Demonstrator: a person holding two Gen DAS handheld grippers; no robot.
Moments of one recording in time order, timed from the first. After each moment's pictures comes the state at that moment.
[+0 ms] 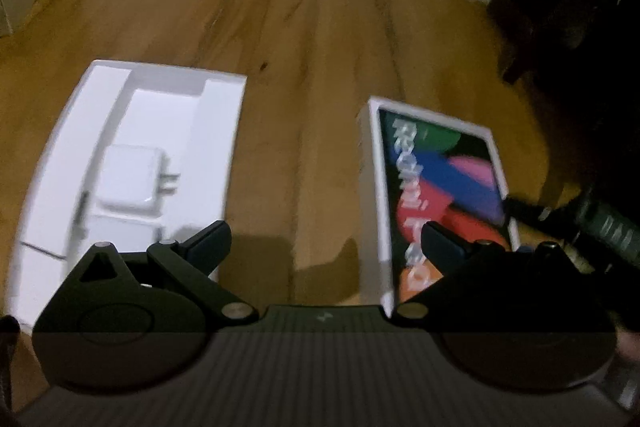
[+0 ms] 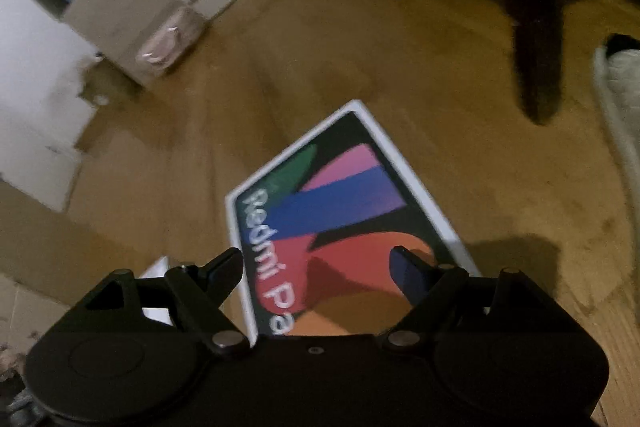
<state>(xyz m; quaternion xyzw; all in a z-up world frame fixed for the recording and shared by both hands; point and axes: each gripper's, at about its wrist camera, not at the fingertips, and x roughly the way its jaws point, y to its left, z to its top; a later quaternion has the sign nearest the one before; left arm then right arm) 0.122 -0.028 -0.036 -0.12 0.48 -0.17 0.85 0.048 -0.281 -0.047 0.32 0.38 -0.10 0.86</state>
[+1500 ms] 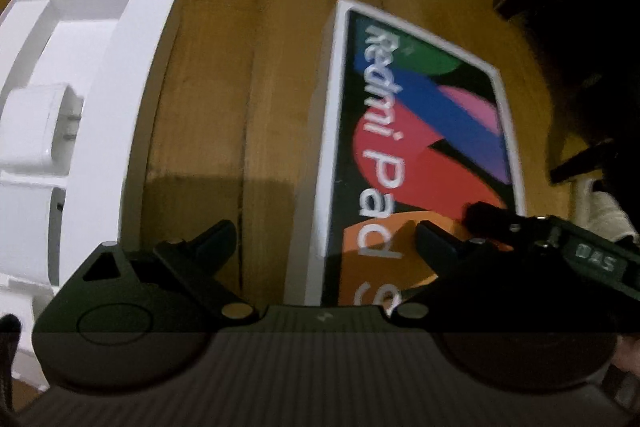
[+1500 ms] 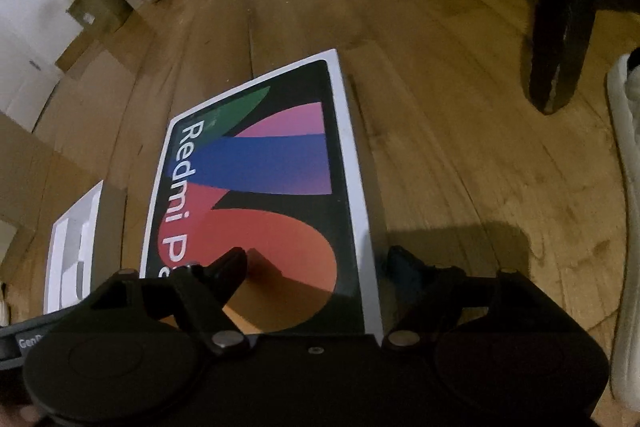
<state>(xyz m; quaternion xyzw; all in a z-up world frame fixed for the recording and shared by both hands) 0.138 -0.076 -0.097 -0.09 0.56 -0.20 0.80 0.063 -0.283 -0.092 0.25 0.46 -0.10 0.85</state>
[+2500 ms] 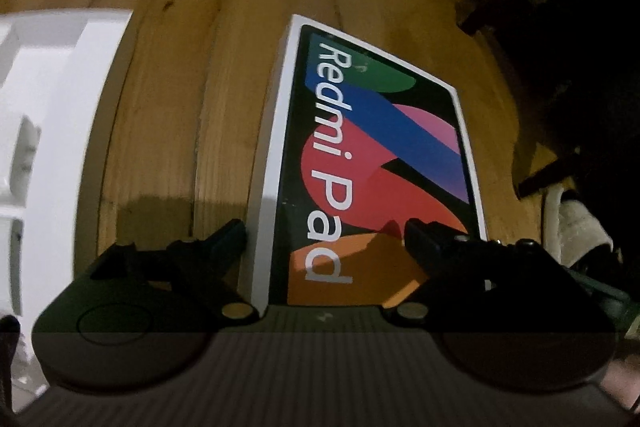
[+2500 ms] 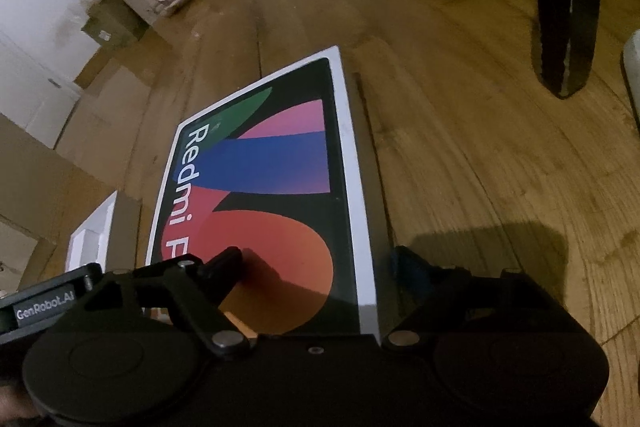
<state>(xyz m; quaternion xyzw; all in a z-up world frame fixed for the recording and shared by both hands) 0.132 -0.081 -0.084 -0.10 0.52 -0.26 0.81 0.057 -0.289 -0.099 0.26 0.43 -0.07 0.86</state>
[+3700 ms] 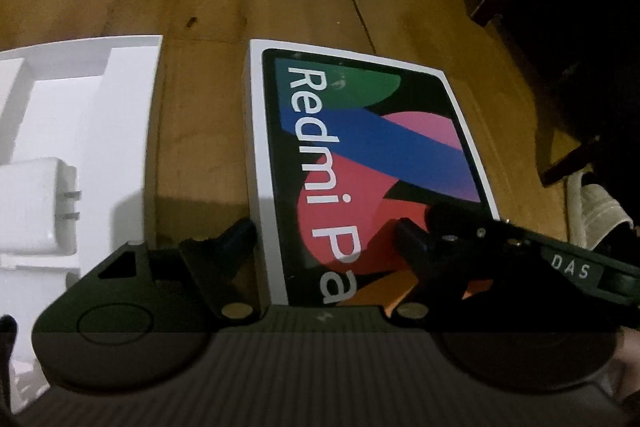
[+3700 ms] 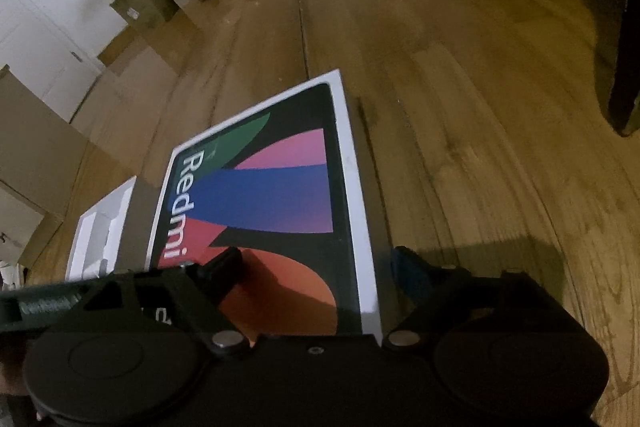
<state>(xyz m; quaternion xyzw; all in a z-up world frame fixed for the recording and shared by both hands) 0.148 -0.057 -0.086 -0.07 0.52 -0.26 0.81 0.086 -0.264 -0.101 0.24 0.43 -0.03 0.87</state>
